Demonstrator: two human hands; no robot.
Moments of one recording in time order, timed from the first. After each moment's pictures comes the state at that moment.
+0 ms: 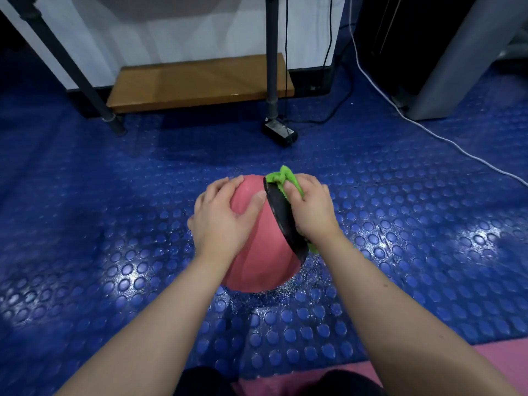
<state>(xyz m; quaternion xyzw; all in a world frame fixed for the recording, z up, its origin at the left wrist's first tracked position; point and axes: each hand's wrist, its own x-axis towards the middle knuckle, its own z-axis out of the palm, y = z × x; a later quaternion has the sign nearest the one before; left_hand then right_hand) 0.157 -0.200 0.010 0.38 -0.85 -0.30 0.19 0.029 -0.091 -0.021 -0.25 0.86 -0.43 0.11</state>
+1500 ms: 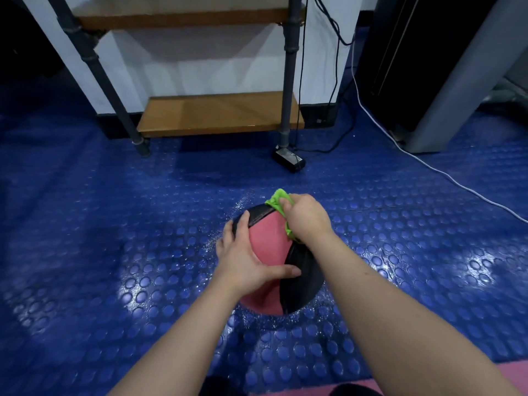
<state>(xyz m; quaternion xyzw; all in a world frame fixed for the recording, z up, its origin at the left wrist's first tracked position) 0.196 -0.193 0.015 0.37 -0.84 -0.41 0.00 0.045 -0.129 0.029 -0.22 0.92 -0.27 0.19</state>
